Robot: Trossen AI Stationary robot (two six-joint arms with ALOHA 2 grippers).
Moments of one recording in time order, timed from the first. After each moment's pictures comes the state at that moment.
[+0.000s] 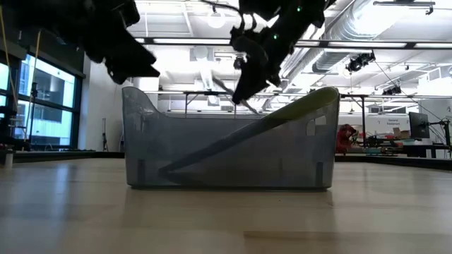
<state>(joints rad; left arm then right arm) -0.19 1.01 0.44 0.12 -0.20 -0.30 -0.11 1.71 1.26 -0.41 0.17 0.19</state>
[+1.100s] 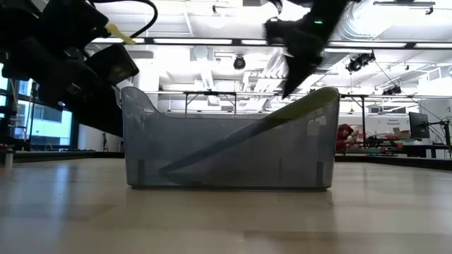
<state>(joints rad) -0.27 1.41 0.31 0.49 -0.26 -0.27 0.02 1.54 1.15 -0.71 0.28 0.25</state>
